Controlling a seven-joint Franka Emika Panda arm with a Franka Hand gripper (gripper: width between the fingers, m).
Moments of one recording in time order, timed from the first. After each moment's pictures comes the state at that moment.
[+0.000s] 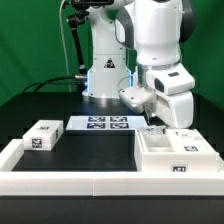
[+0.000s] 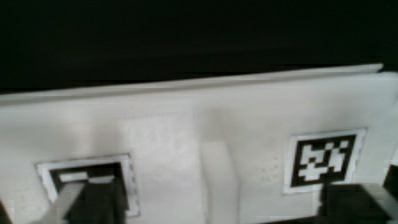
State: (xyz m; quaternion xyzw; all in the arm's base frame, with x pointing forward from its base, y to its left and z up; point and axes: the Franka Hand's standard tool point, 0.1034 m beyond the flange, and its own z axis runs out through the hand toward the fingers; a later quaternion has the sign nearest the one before) arm 0.416 0.094 0.015 -0.57 -0.82 0.00 0.10
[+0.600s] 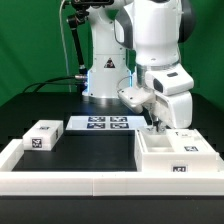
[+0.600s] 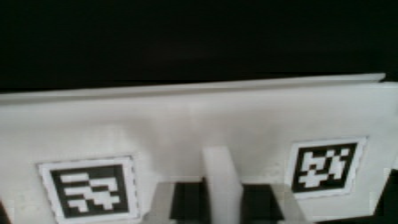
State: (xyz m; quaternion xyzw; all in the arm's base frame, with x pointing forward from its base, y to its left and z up) arm 0.415 0.093 0.015 -0.57 -0.81 0.00 0.10
